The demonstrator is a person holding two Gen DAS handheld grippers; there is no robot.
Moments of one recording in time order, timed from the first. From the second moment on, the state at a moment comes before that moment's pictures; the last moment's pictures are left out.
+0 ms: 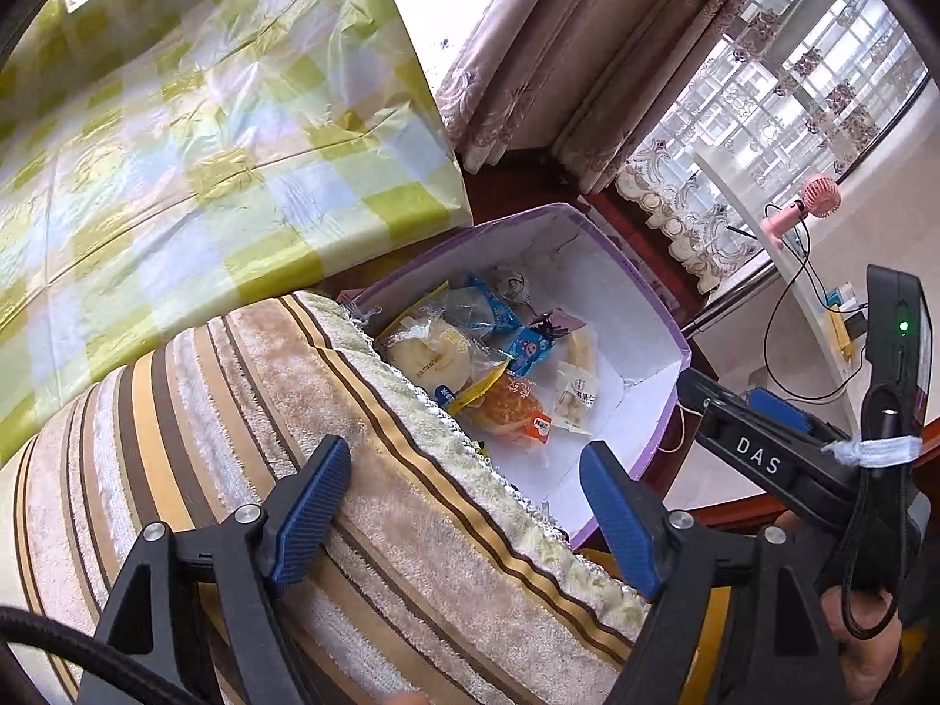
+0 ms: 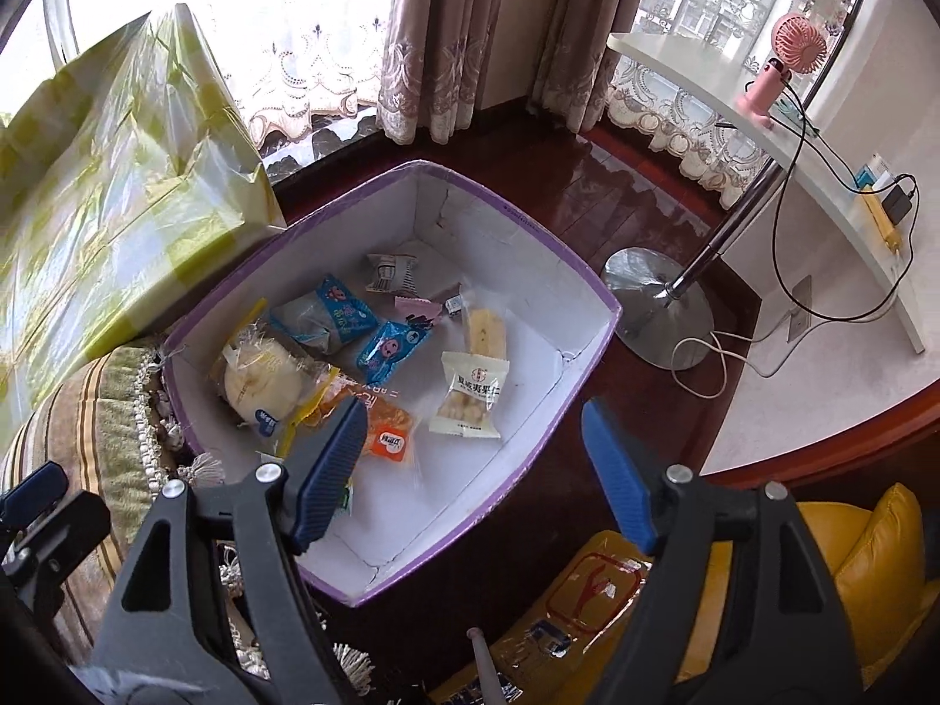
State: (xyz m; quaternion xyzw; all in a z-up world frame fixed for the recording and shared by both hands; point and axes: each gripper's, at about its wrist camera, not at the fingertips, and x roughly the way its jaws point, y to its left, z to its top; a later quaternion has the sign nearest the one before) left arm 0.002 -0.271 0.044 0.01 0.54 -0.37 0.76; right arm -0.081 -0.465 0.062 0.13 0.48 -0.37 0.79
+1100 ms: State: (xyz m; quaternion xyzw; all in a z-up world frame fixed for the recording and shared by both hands) left arm 0.010 -0.292 0.035 0.02 0.55 -0.38 0.75; right arm -0.087 -0.469 0.055 0.13 0.47 -0.36 0.79
